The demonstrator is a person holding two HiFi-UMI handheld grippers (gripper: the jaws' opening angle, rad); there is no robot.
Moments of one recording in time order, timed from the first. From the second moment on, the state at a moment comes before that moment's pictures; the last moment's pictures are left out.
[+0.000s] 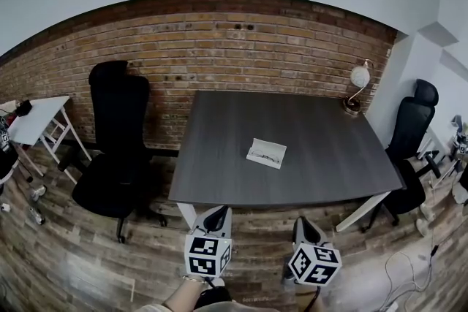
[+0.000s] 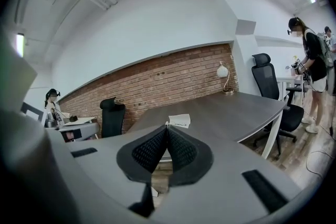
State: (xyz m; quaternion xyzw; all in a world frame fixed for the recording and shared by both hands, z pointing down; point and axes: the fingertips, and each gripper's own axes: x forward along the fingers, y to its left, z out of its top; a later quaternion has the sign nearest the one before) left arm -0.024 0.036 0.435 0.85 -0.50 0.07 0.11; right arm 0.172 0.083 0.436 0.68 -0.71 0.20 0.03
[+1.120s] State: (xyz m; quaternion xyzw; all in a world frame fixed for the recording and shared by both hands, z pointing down) left arm 0.015 -0.140 0.425 0.86 -0.50 0.04 0.11; right arm 0.207 -0.082 0.424 0.69 -0.70 0.18 0.06
